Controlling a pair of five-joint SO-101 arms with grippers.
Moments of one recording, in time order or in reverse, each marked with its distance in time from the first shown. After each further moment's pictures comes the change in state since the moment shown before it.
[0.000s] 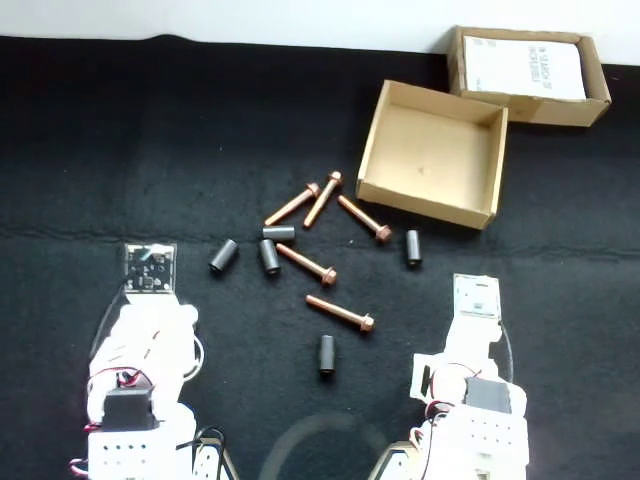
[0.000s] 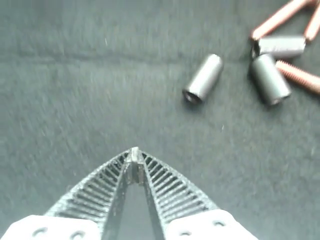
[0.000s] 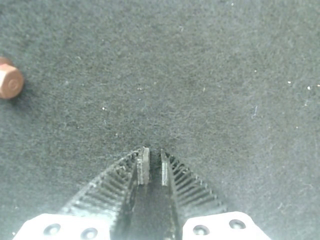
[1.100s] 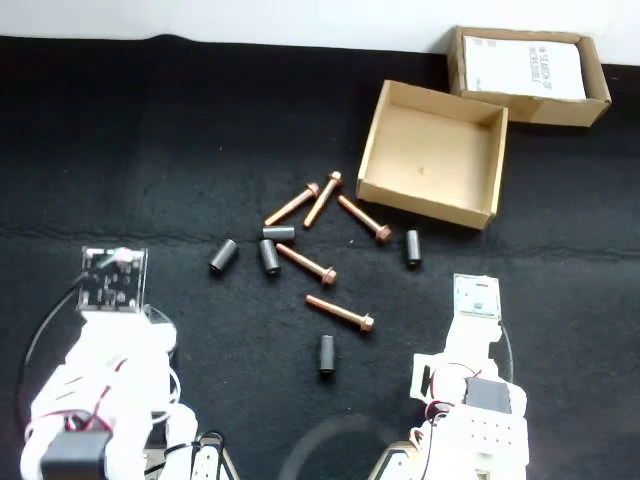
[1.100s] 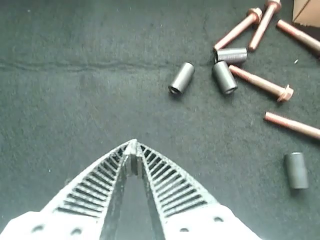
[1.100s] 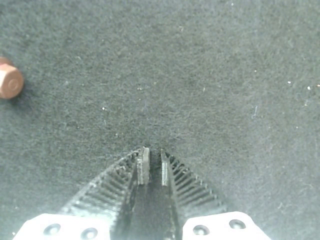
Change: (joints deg) left arm 1.7 12.0 -38.9 29.9 -0.1; right arm 0.0 -0.1 0.0 0.0 0.0
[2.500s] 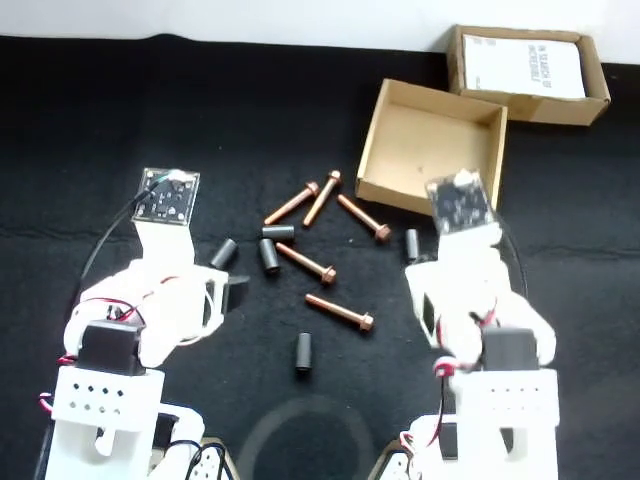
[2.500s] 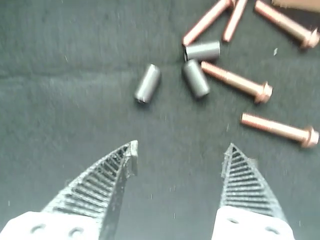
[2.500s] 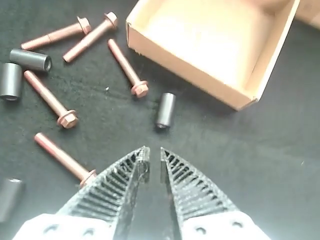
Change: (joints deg) left arm 9.3 28.2 -2.1 -18.9 4.0; right arm -12.0 11.2 -45.6 7.2 9.3
